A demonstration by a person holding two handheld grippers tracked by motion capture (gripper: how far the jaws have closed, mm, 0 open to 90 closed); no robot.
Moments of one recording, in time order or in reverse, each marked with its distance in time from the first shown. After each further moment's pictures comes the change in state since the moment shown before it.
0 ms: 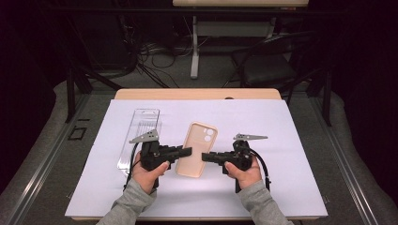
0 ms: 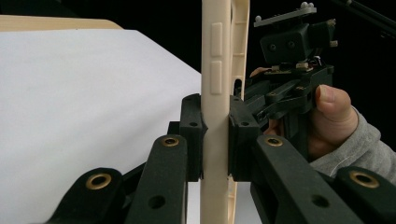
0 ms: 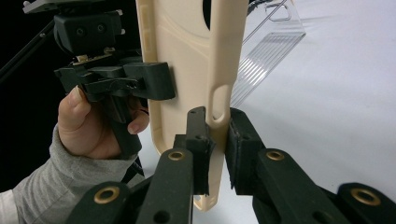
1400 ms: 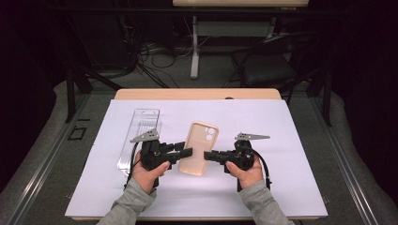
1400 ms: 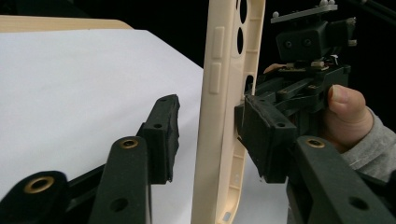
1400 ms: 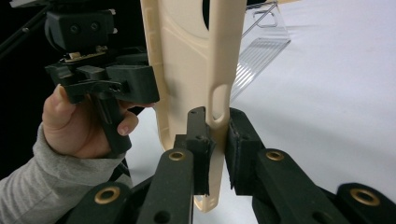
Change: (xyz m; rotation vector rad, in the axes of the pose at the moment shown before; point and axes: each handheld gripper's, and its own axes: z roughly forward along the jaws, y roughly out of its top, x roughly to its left) left arm 0.002 0.001 0.001 0.001 0.045 0.000; right arm 0.000 0.002 -0.005 -0.007 -0.048 -0.038
